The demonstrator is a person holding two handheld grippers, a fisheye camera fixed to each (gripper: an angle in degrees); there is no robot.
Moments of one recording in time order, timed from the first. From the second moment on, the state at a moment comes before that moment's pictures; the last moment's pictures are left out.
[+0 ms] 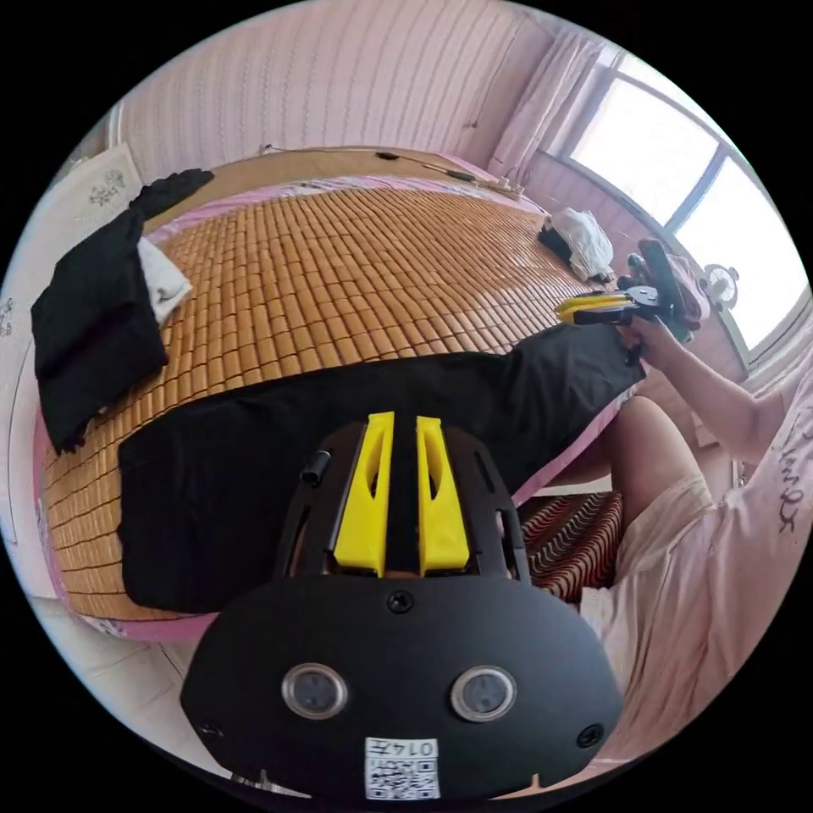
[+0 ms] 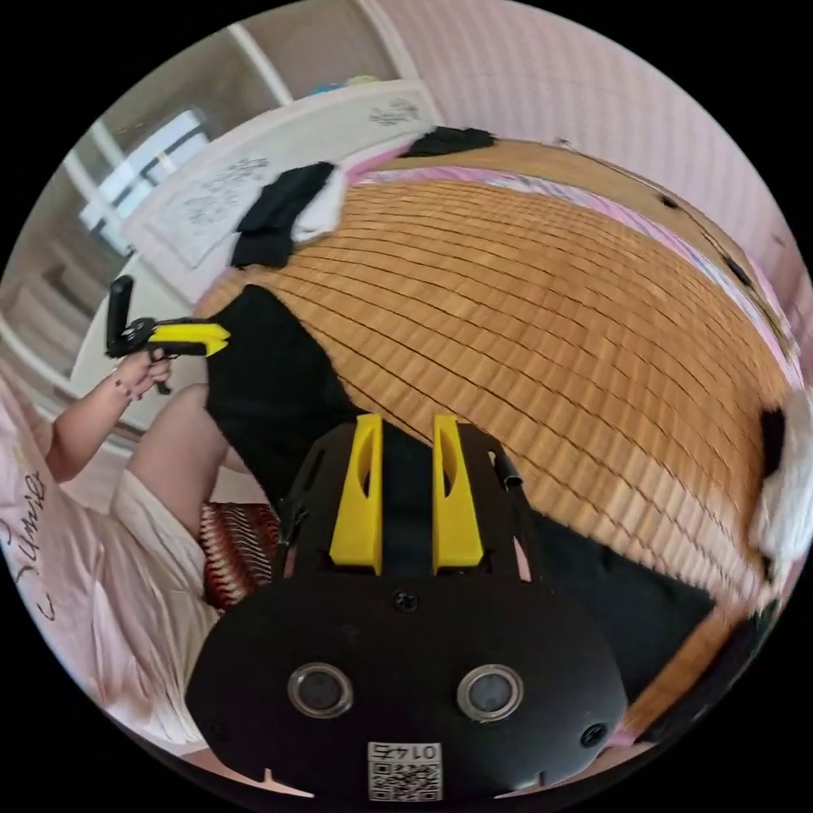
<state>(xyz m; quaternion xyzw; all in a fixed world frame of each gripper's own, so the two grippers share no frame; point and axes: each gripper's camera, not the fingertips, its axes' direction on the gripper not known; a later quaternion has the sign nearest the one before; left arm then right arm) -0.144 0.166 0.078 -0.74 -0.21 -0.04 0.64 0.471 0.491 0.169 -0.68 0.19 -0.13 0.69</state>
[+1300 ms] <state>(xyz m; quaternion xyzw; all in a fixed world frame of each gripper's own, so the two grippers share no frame) -0.318 -0.128 -0.114 -0.74 -0.23 -0.21 0.60 0.379 0.946 0.511 -0.84 -0.29 -0.20 0.41</state>
